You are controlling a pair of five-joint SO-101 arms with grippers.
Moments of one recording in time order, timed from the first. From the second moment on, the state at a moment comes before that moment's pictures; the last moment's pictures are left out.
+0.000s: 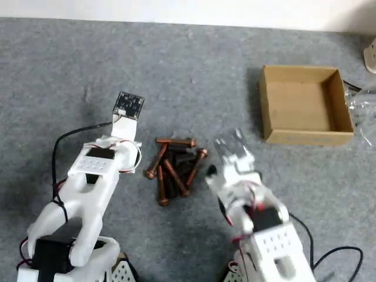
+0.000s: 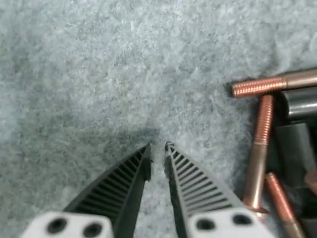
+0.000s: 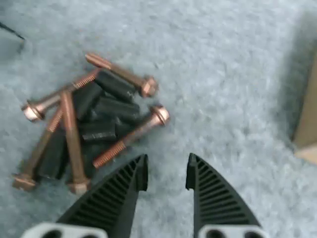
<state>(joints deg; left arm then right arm) 0.3 -18.6 56.7 30.6 -3.4 -25.6 -61.6 71.8 41.5 9.9</state>
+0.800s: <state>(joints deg) 0.2 -18.6 56.7 30.6 -5.5 -34.5 3.1 34.4 36.0 -6.3</state>
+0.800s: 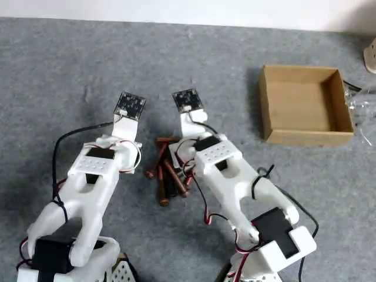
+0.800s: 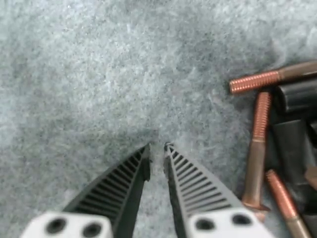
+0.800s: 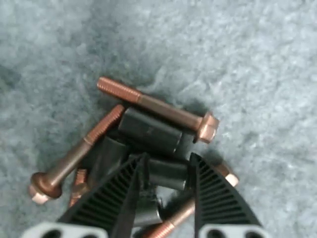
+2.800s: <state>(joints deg) 1.1 -3.1 44.2 39.4 -9.0 -30.9 -37.5 61.8 40.4 -0.4</state>
